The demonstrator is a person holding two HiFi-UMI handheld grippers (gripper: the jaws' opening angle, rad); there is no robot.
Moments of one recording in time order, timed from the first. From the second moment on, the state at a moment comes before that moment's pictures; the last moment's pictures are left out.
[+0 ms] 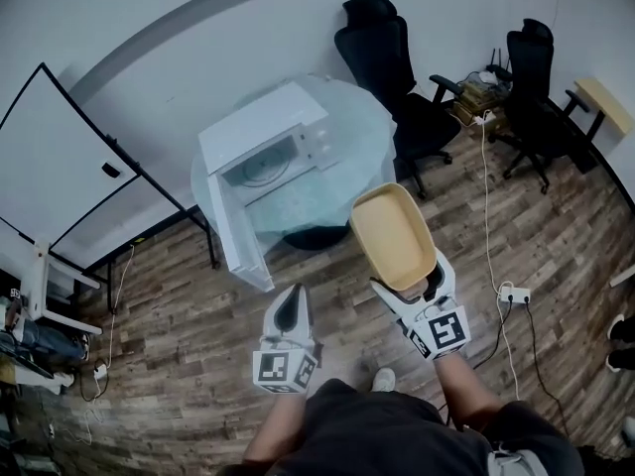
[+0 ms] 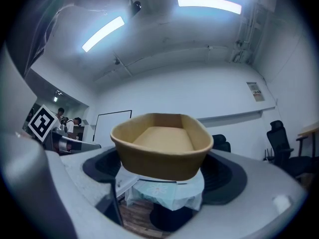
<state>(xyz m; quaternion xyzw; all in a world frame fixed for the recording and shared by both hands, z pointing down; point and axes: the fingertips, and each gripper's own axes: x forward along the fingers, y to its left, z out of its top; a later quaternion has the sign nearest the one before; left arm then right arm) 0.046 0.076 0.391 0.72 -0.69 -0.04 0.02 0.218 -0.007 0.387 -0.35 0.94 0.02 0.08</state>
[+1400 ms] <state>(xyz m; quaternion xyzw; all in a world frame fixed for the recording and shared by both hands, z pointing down) -0.148 -0.051 0.370 0.69 -0.72 -0.06 -0.02 -0.005 -0.145 0.366 -0.28 0.96 0.06 0.05</state>
